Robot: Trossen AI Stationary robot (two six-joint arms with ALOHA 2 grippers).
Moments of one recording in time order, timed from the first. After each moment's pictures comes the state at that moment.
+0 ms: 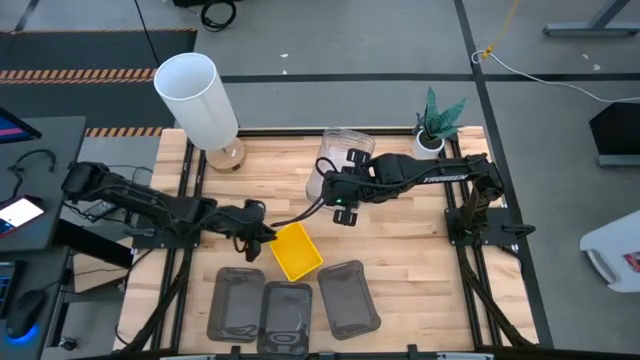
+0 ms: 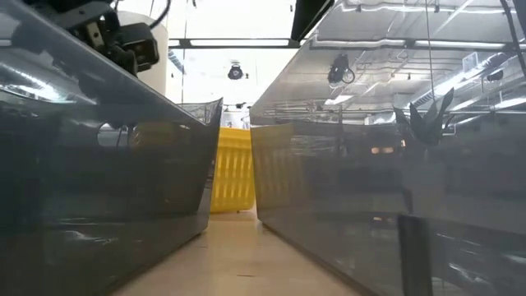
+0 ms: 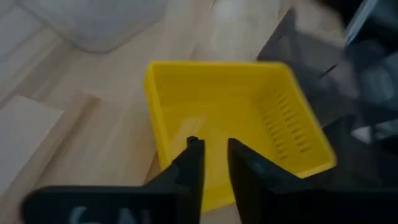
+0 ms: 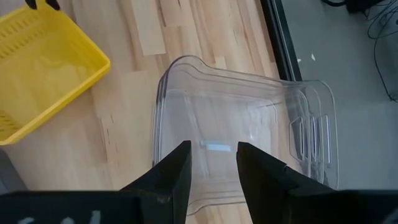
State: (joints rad) left arm -0.20 1.06 0.43 0.02 -0.13 -0.56; right arm 0.12 1.85 2.00 -1.33 0.48 0.21
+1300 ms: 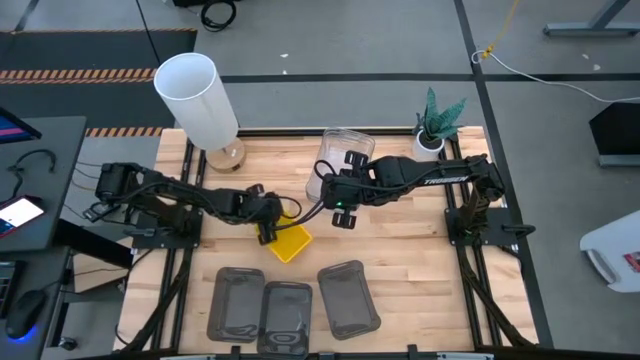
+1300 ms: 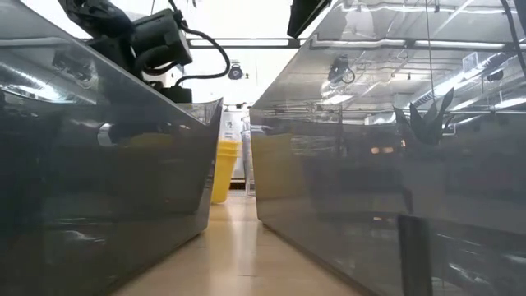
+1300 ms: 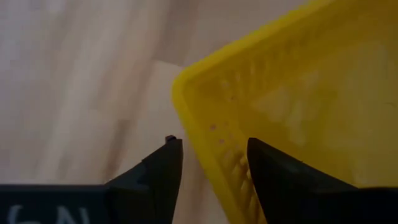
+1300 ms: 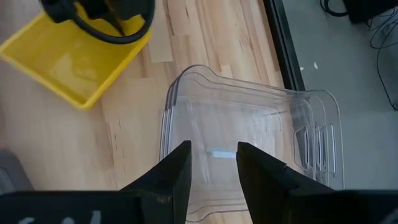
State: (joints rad) left arm -0.01 1.45 0.68 -0.35 -0.32 -0.20; right arm 0.13 1.85 2.00 -1.30 0.48 0.19
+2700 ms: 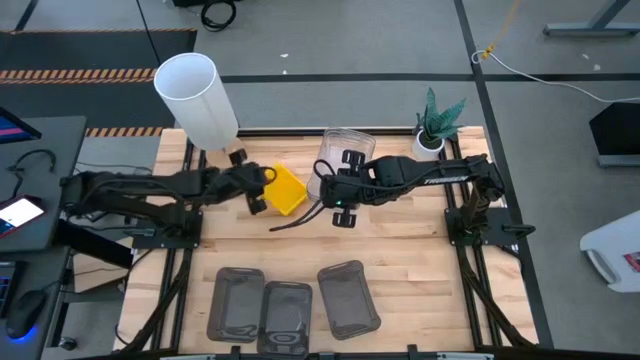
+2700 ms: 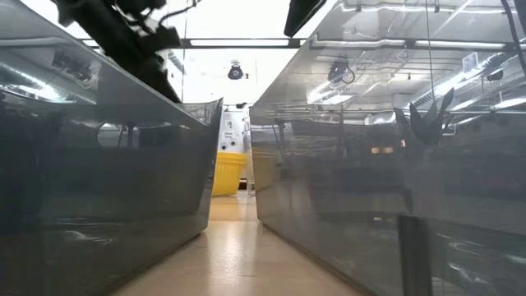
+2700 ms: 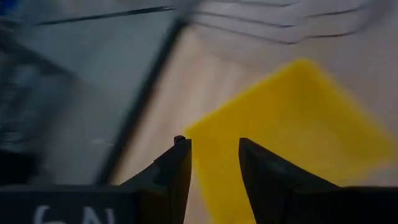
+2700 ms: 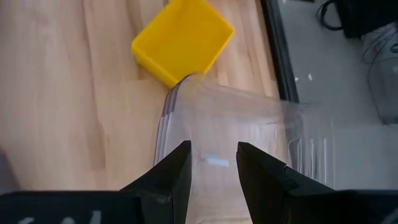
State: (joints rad) left arm 0.14 1.06 0.67 -0.33 -0.51 0.15; right arm 0.13 1.85 2.00 -1.28 0.49 0.12
